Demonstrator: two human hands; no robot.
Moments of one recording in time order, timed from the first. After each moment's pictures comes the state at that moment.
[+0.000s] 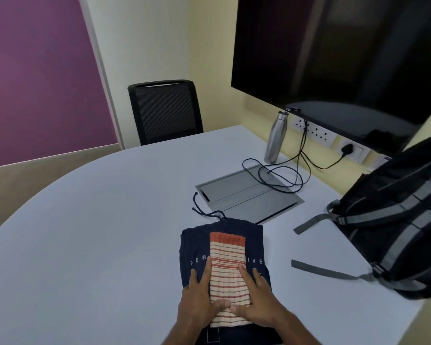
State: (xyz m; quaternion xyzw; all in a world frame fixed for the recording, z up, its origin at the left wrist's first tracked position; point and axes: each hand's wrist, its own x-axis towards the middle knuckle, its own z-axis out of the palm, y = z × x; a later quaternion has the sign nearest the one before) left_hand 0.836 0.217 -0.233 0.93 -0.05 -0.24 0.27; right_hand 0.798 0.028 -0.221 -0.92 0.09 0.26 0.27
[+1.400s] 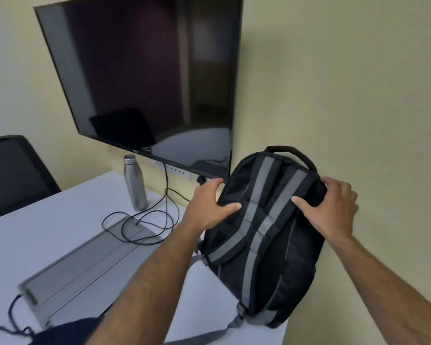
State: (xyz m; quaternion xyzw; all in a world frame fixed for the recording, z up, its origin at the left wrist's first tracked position) left_hand 0.937 -0.266 0.023 0.80 -0.42 -0.04 0.42; right_hand 0.737 -0.478 0.029 -0.80 0.45 -0.38 0.10
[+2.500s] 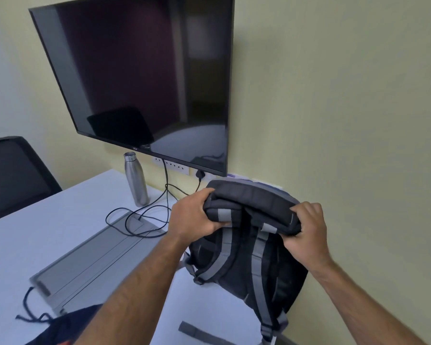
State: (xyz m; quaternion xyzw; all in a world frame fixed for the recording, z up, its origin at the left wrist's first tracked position) left_hand 0.914 -0.213 0.010 0.79 -0.46 0.12 0.39; right_hand 0.708 -0.394 -0.010 -0.84 0.17 -0.51 0.09
